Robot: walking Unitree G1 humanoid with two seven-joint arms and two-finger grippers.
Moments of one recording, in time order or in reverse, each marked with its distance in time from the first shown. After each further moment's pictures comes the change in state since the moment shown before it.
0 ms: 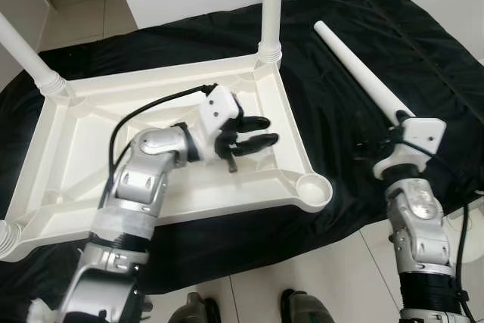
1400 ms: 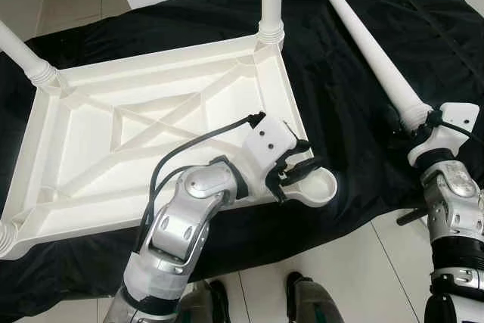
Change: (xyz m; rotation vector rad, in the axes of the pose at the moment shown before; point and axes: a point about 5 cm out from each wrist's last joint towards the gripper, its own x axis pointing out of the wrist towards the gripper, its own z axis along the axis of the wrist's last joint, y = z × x) left arm 0.027 -0.062 0.012 -0.041 0.046 0.102; right arm 0.038 -0.045 -0.011 0.037 0.076 0.096
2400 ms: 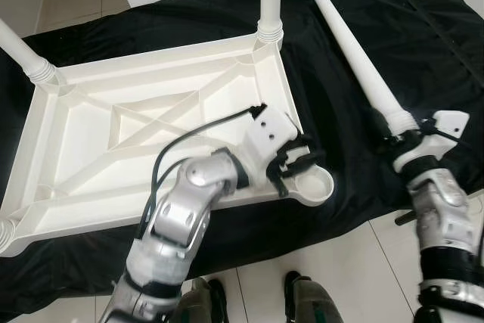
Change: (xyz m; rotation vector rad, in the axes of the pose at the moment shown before) left arm 0.008 0.026 0.014 0.002 -0.060 0.122; right arm -0.011 0.044 -0.001 0.134 -0.079 0.111
